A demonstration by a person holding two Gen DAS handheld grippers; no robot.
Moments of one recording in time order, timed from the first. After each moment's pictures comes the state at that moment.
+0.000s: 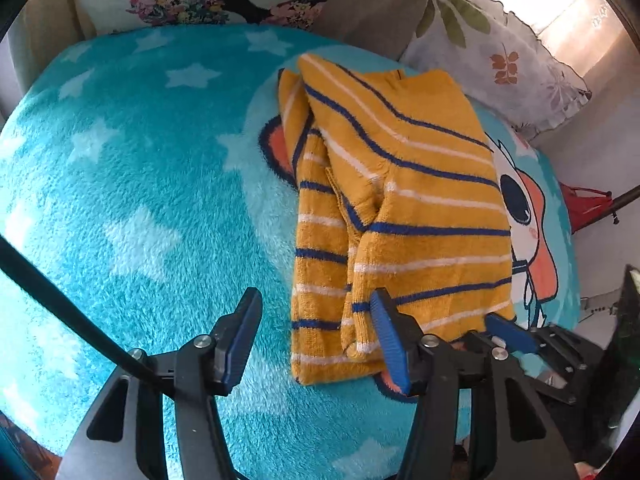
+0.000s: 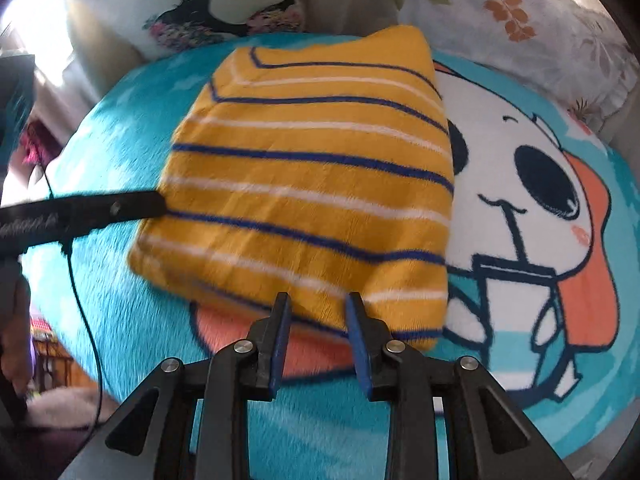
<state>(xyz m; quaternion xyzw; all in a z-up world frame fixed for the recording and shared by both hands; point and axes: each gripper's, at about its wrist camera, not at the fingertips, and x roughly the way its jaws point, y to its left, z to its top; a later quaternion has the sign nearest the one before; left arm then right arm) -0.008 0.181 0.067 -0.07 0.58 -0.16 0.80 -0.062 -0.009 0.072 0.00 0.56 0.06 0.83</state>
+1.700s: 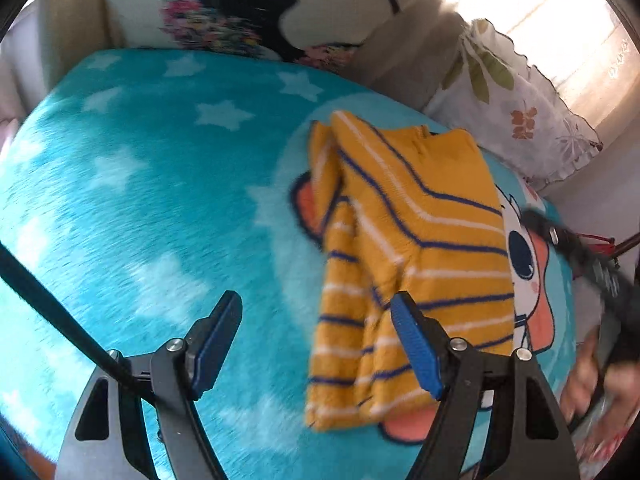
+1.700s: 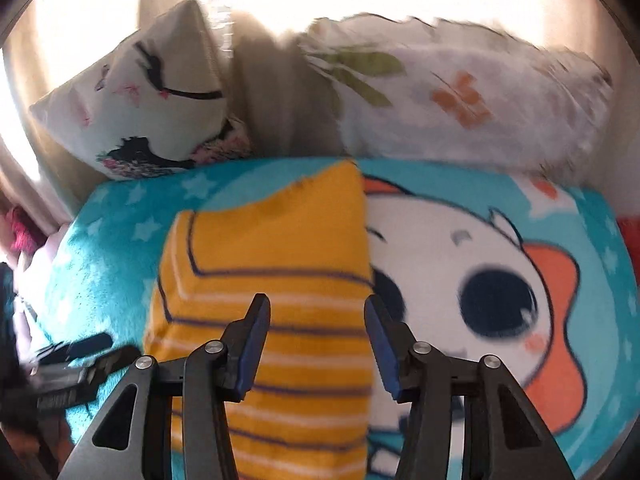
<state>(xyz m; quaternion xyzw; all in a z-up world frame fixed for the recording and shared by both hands) 0.012 0.202 0.083 -0.12 0.54 -0.11 0.83 0.046 -0.044 0.130 0.02 0.46 0.02 0.89</state>
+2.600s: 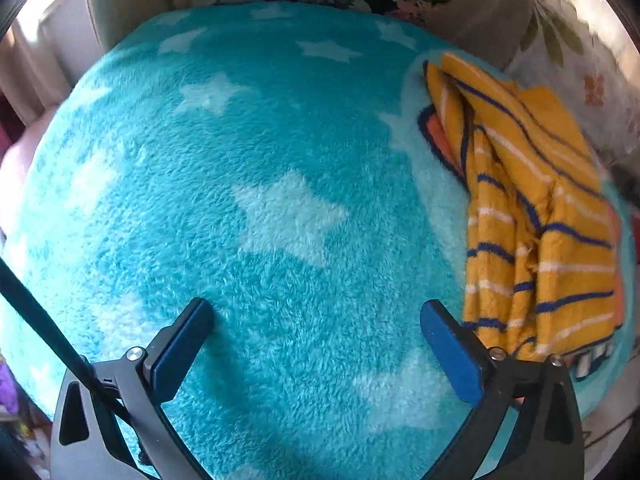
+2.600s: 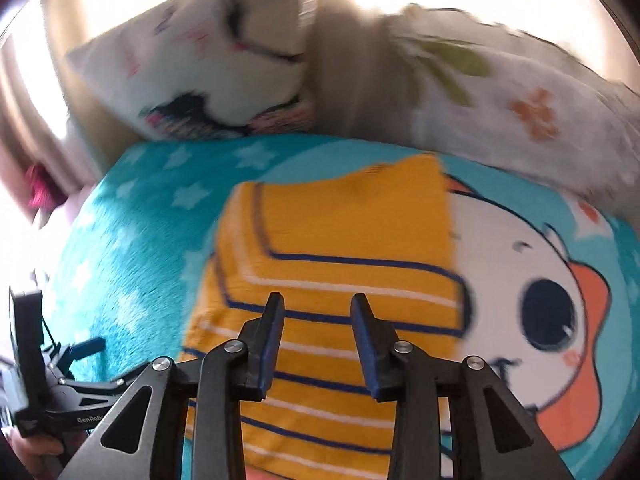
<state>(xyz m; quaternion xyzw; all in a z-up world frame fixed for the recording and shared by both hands) -0.006 0.235 0.029 -0.04 0.58 -0.02 0.81 0.028 -0.017 0.121 0.02 0.48 0.03 0.88</state>
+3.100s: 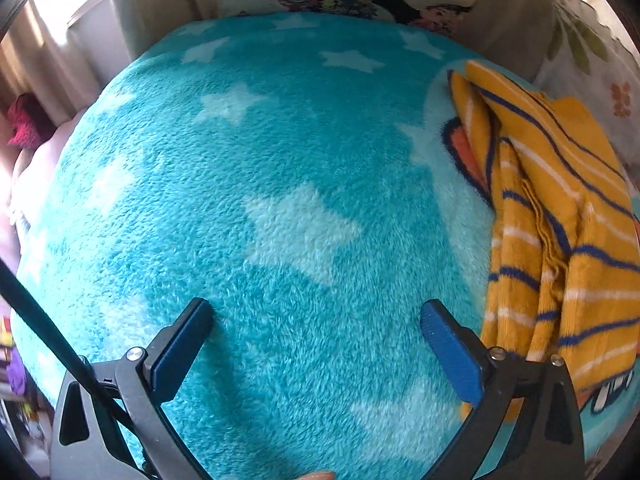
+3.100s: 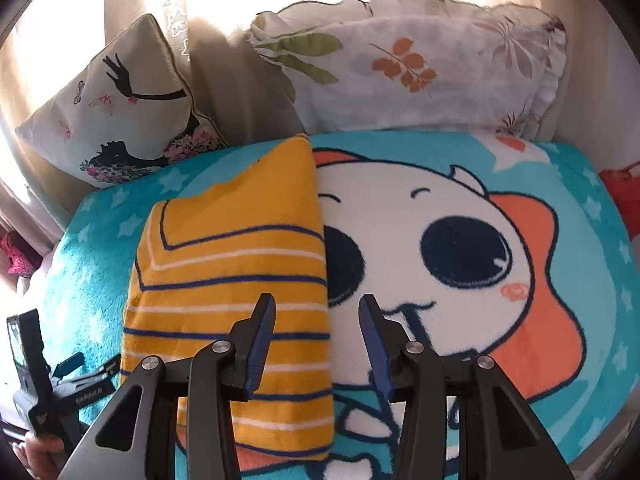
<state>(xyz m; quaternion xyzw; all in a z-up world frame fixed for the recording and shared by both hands) -0.003 0.222 0.024 -0.04 0.56 0.05 0.82 -0.021 -0.095 0.114 0.09 0.47 -0.03 0.88</state>
